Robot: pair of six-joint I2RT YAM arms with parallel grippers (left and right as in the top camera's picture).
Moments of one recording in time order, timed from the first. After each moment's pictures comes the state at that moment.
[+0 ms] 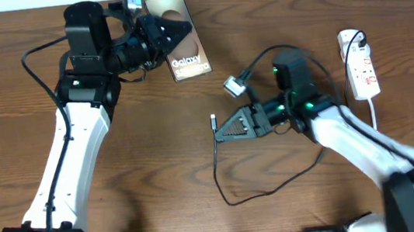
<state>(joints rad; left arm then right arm) -0.14 1.55 1.33 -0.15 0.92 -0.99 0.37 1.53 0.87 0.06 -1.53 0.56</state>
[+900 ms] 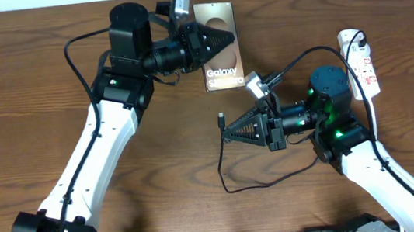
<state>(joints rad) -0.31 1.58 1.32 -0.02 0.95 -1.00 0.35 1.25 0.70 0.36 -1.34 0.65</state>
